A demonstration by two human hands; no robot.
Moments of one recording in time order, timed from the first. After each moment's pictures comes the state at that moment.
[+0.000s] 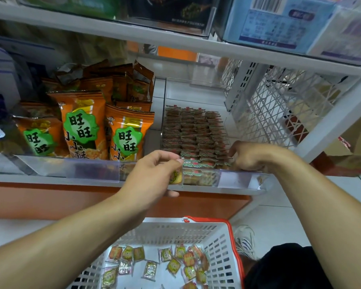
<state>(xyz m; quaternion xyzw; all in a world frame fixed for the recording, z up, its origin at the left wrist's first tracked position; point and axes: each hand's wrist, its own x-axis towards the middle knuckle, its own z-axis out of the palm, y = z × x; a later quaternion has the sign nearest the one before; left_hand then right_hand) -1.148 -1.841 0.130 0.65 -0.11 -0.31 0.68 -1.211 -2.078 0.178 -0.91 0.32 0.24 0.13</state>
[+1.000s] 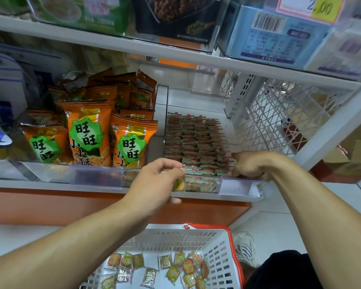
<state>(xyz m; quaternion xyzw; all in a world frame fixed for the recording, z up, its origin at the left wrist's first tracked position) -1.148 -1.842 0.134 0.66 -0.10 -0.33 0.67 -1.207 -2.090 0.170 -0.87 0.37 0.26 0.19</state>
